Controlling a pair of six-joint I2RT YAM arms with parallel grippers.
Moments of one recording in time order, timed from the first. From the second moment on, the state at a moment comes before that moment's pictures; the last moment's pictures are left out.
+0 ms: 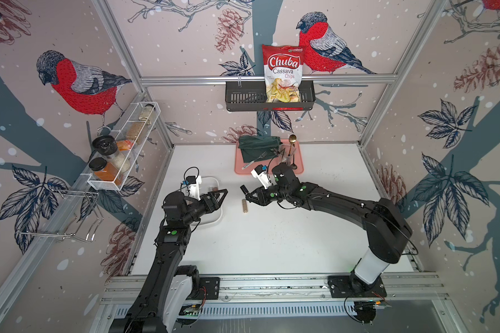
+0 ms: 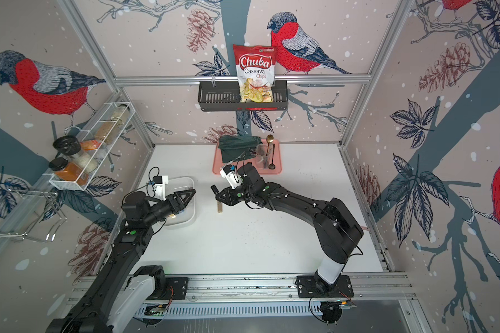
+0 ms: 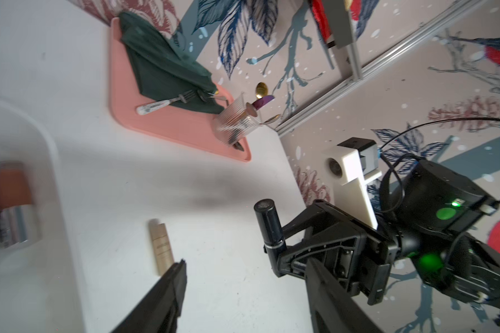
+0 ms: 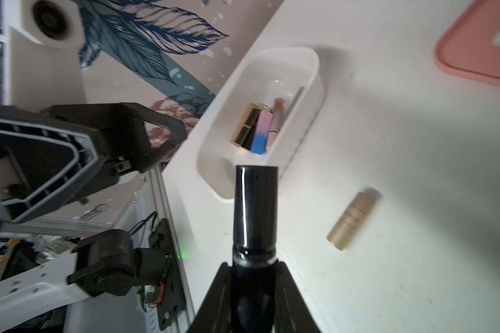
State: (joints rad) left arm 0.03 0.79 0.44 0.14 0.79 -0.71; right arm 0.84 1.69 1.18 -0.03 -0.58 0.41
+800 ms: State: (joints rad) left arm -0.13 0.81 0.42 0.41 0.83 -0.89; right arm 0.88 1.64 1.15 0.22 -0.80 0.58
